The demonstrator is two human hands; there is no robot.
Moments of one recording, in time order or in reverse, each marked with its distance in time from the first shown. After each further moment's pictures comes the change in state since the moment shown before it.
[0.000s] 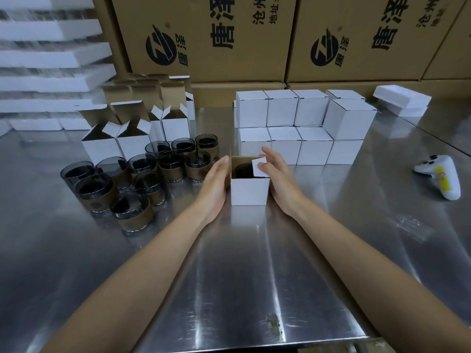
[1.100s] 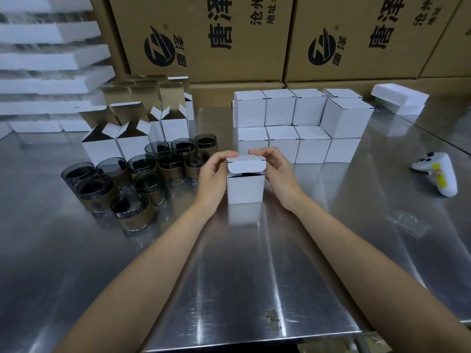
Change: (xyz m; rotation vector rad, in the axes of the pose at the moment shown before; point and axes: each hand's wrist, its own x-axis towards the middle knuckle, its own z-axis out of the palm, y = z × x) left_hand -0.004 0.006 0.002 0.289 0.104 0.340; right_hand 0.005 -0.001 -0.002 -0.056 -0.059 -0.238
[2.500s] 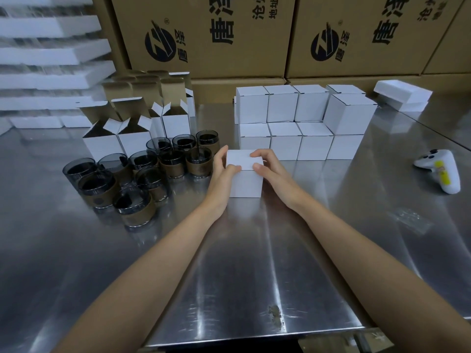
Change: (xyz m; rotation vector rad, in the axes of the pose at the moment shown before) left_hand -0.008 -0.010 0.004 -0.057 -0.107 -0.105; right_hand -0.014 -0.005 -0.003 -0.179 -0.265 0.056
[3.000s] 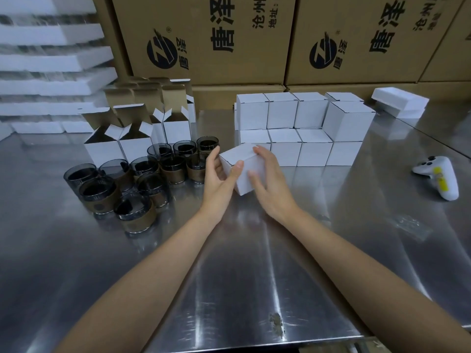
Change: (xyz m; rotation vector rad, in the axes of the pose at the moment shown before) left_hand 0.004 -0.005 -0.004 -0.026 0.101 0.121; right_hand -0.007 -0.006 0.023 -0.480 0.285 -0.240
